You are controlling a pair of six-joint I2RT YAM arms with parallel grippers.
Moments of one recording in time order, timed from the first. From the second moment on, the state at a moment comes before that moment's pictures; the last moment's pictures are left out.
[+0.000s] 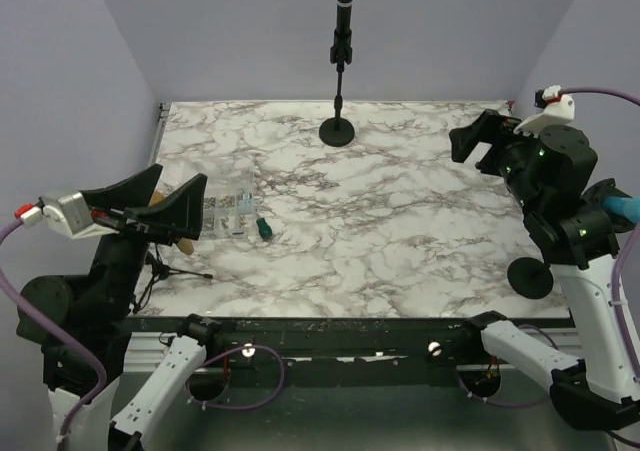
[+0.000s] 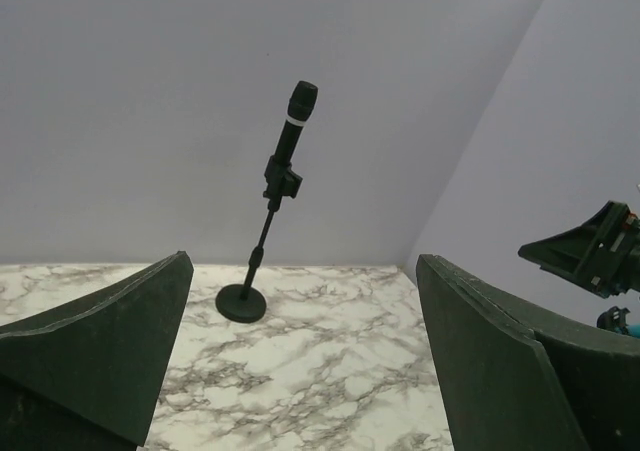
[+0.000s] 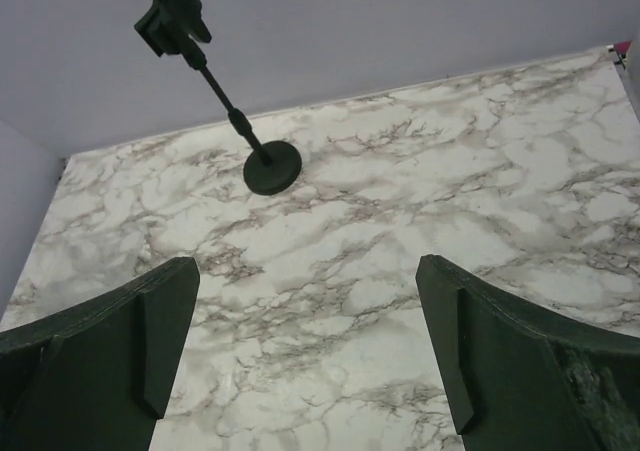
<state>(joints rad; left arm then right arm) -0.34 0.44 1.24 -0.39 0.00 -0.39 0.32 0.95 1.43 -0.63 0.23 0.32</state>
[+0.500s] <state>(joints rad) -0.34 0.72 1.21 -0.20 0.12 -0.39 0.32 1.11 1.32 -0.70 0.17 0.35</state>
